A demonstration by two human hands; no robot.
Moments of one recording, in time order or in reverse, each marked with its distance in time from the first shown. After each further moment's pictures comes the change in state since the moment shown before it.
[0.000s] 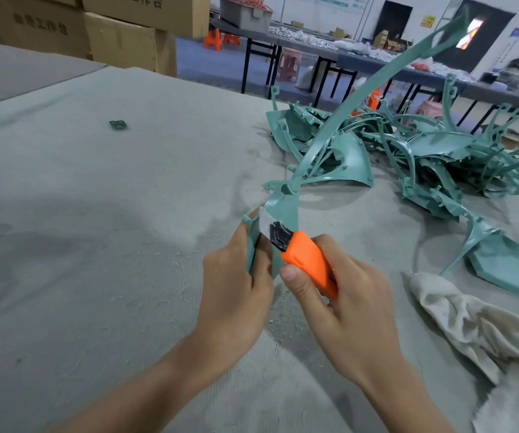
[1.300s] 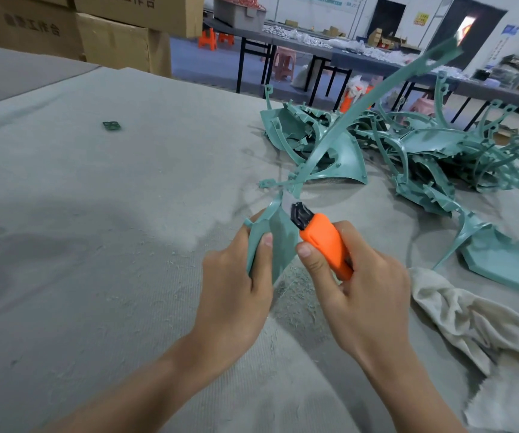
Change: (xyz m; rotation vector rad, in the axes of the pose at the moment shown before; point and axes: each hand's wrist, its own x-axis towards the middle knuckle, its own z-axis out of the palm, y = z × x) left_hand -0.004 0.002 0.006 0.029 0.049 0.070; right_hand 0.003 0.011 -0.005 -0.122 0.153 0.077
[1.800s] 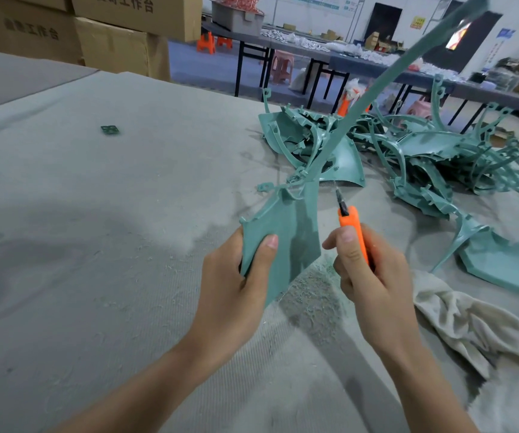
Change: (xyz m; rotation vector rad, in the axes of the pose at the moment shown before) left_hand 0.002 -0.001 0.000 -0.262 -0.115 -0.175; right_hand 0.007 0.020 -0.002 0.618 -0.090 0.228
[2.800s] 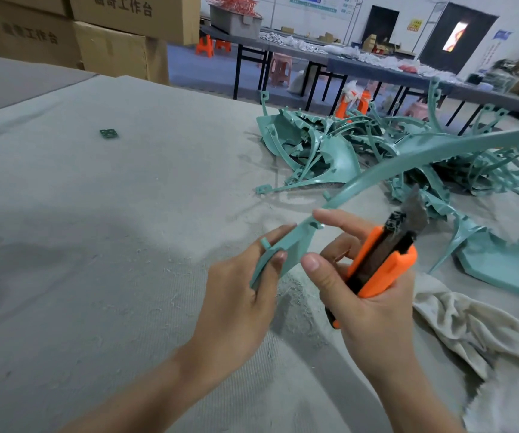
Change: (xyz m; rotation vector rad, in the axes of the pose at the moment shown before) left_hand -0.005 0.000 -0.001 0.166 -0.081 0.186; right_hand -0.012 -0.018 0.012 0.300 -0.018 -0.185
